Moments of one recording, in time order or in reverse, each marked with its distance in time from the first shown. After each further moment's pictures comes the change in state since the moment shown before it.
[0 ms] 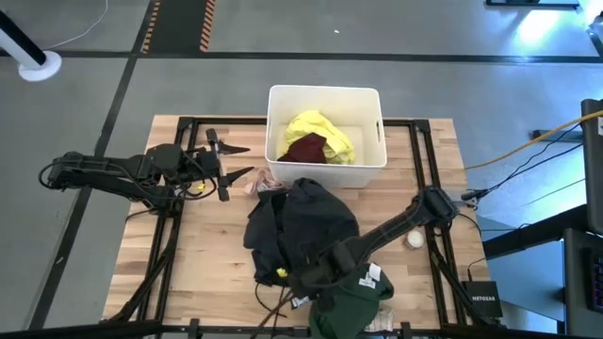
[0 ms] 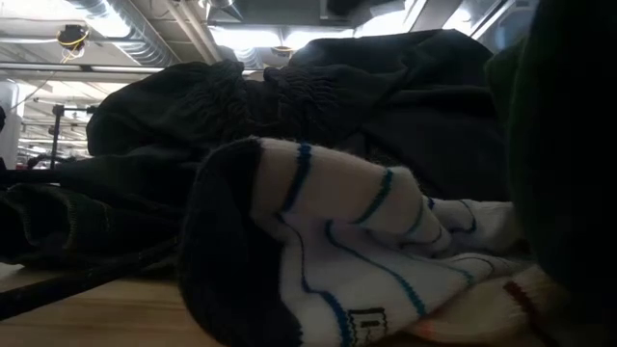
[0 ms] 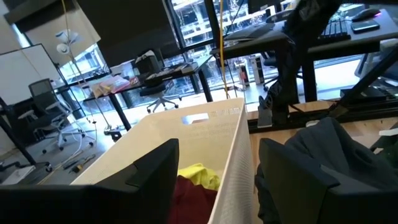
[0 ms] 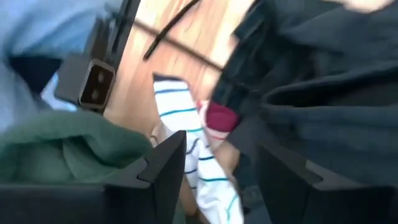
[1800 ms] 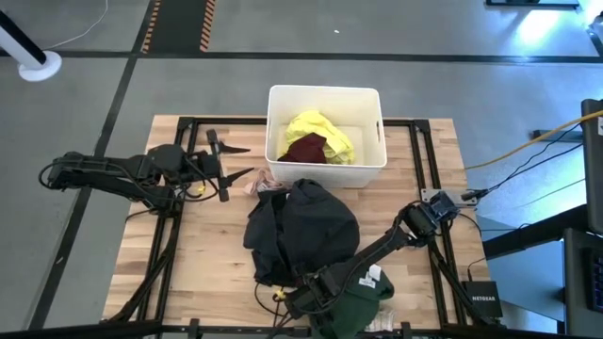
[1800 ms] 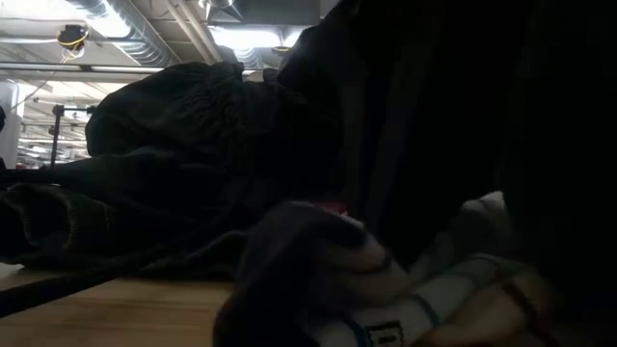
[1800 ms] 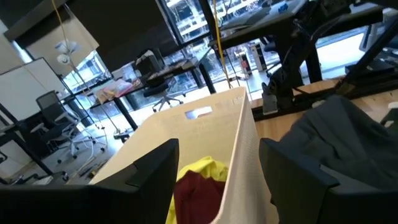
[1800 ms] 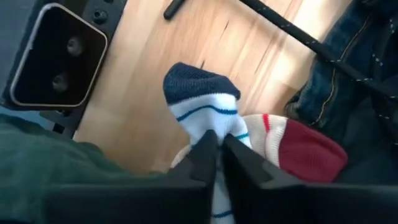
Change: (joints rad) left arm 0.000 0.000 0.000 -0.034 -0.001 0.106; right arm 0.063 0.189 -0.050 0.170 -0.022 -0.020
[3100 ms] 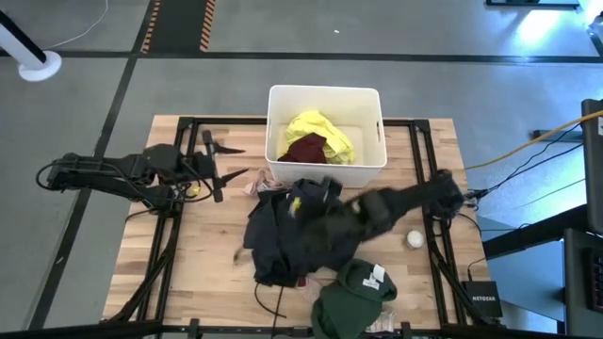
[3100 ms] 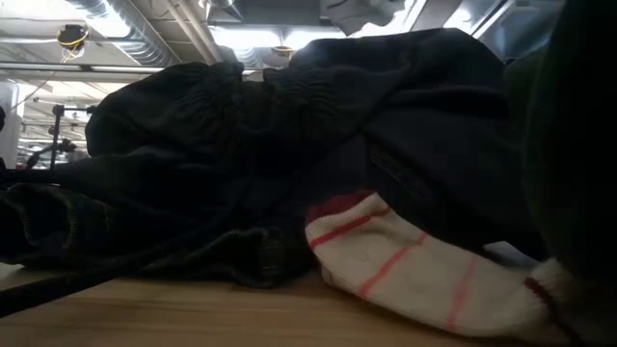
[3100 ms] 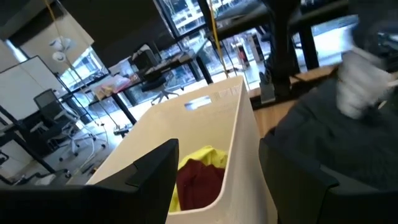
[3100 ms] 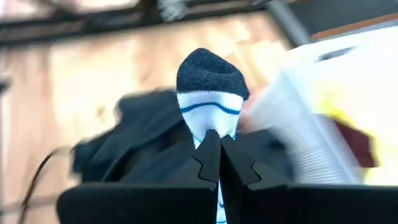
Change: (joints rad) left arm 0.000 -0.055 0.000 -0.093 0.002 0.022; right arm -0.182 -0.367 0.392 -0.482 0.604 0.367
